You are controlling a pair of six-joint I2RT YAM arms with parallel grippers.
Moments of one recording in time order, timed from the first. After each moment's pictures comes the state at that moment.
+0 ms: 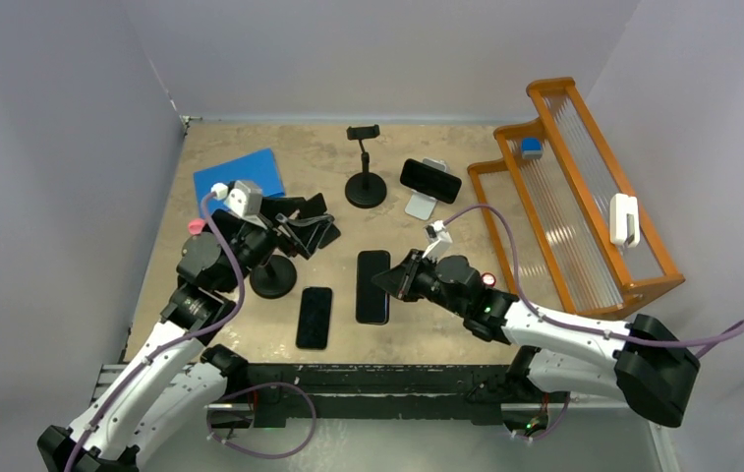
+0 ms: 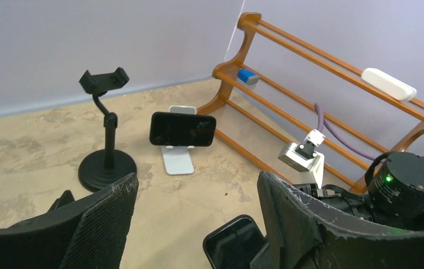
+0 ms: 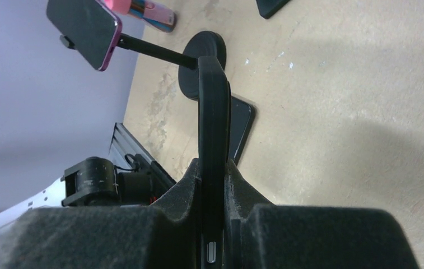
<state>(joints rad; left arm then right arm) -0.50 0.65 0.64 0.19 0.22 -0.33 0.94 1.07 0.44 0.32 0.04 0.95</state>
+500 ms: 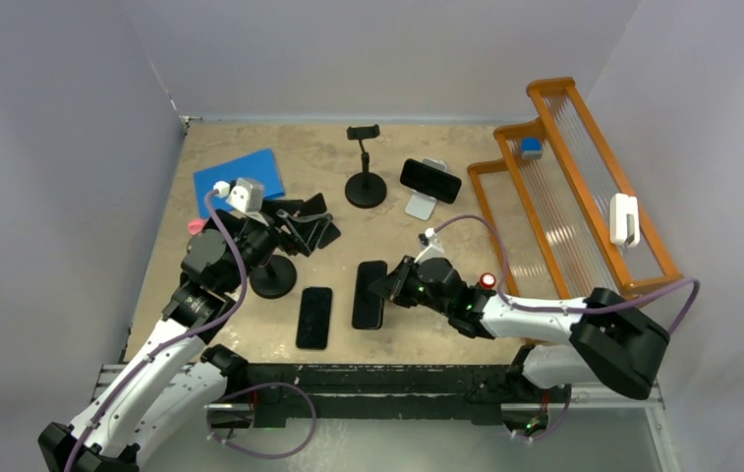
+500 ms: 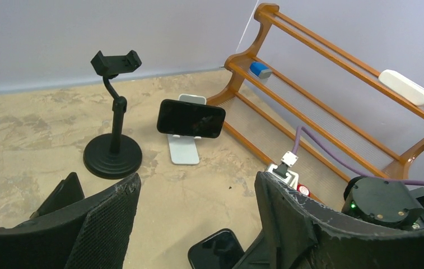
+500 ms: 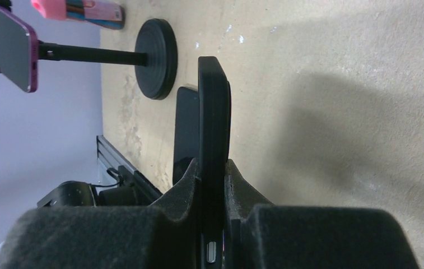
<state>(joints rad) -0.50 0.68 0.64 0.15 0.16 -0.37 0.94 1.28 0.43 0.38 0.07 1.12</state>
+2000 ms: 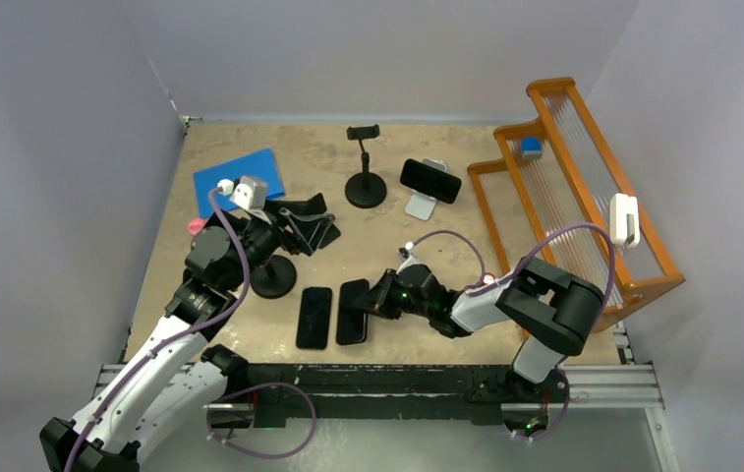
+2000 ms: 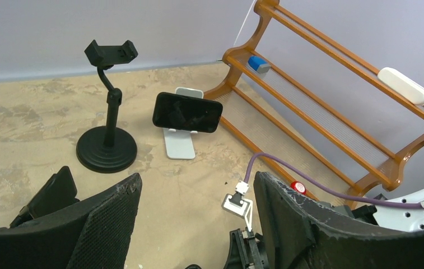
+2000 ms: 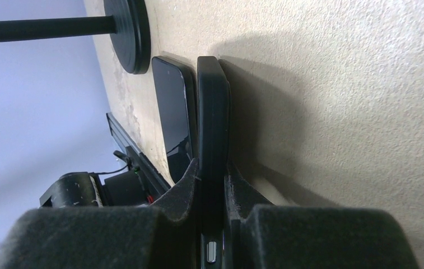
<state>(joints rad) -0.50 0.70 0.64 0.15 0.17 -0.39 0.96 1.66 0.45 0.68 -0.10 1.30</state>
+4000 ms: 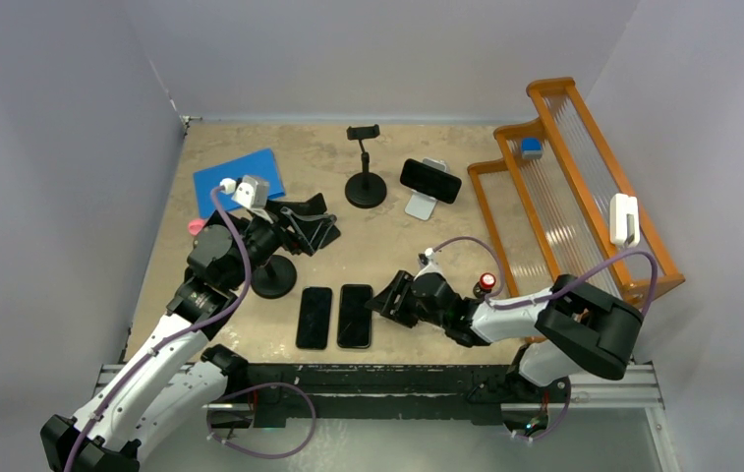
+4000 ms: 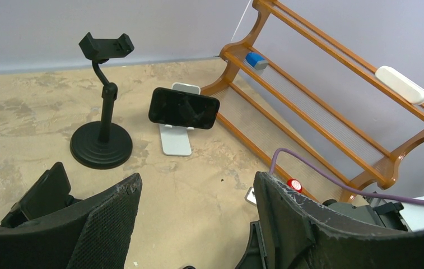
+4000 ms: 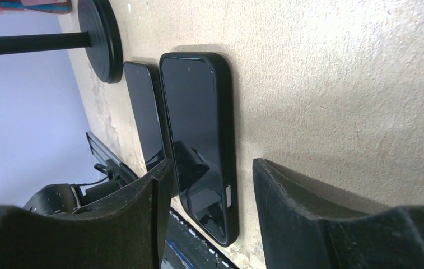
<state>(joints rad) -0.50 0.71 0.64 0.15 0.18 -0.41 0.98 1.45 0.34 0.51 0.04 1.31</state>
